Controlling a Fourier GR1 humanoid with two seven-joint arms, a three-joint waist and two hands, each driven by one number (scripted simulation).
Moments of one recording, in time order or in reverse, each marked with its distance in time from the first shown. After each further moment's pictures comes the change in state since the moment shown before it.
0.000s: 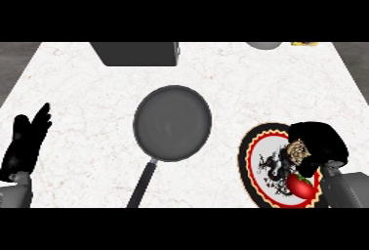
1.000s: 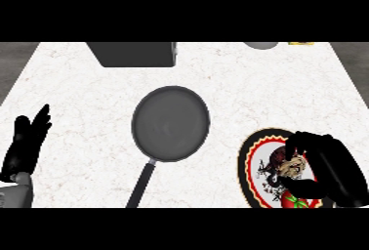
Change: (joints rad) left arm -0.003 -0.018 0.024 0.017 -0.024 -0.007 -0.013; right arm 0.250 0.082 -0.010 -0.516 -0.075 -0.164 -0.195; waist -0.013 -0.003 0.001
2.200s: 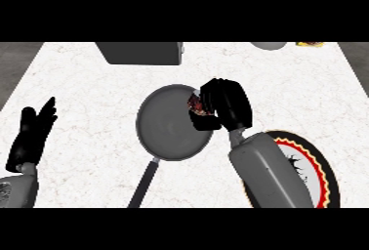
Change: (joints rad) left arm -0.065 -0.007 0.004 0.045 -0.013 -0.023 -0.002; right arm -0.631 0.313 0.173 0.556 -0.164 -0.221 0.298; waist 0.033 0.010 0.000
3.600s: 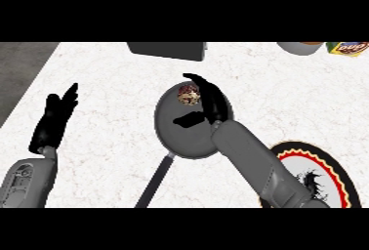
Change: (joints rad) left arm -0.112 -0.039 -0.061 0.044 -0.027 -0.020 -0.015; right arm -0.300 0.005 0.233 0.717 -0.797 -0.392 -0.359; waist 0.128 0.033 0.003
